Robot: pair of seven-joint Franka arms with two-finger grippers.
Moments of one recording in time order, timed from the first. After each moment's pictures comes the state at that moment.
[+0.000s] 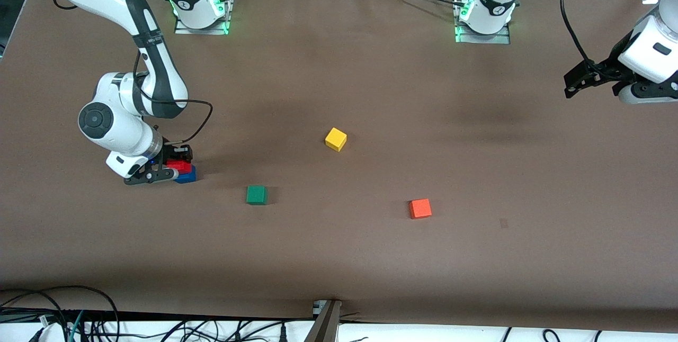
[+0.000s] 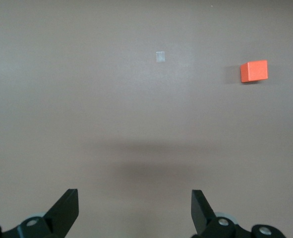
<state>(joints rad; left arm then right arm) -0.03 -0.04 -0.02 -1.68 0.06 1.63 -0.11 0.34 0.43 -0.26 -1.99 0.13 2.37 -0.18</state>
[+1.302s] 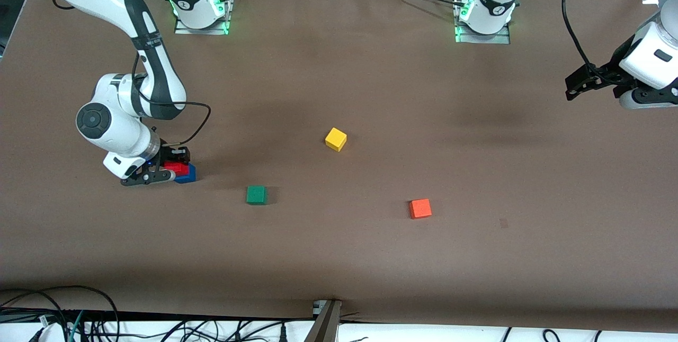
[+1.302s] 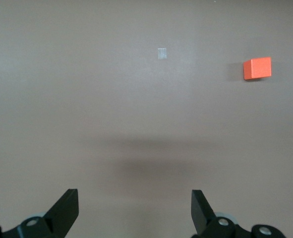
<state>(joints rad) 0.00 -0.03 -0.05 -1.67 0.06 1.61 -0.11 0.33 0.44 -0.27 -1.99 0.13 2.39 -0.18</state>
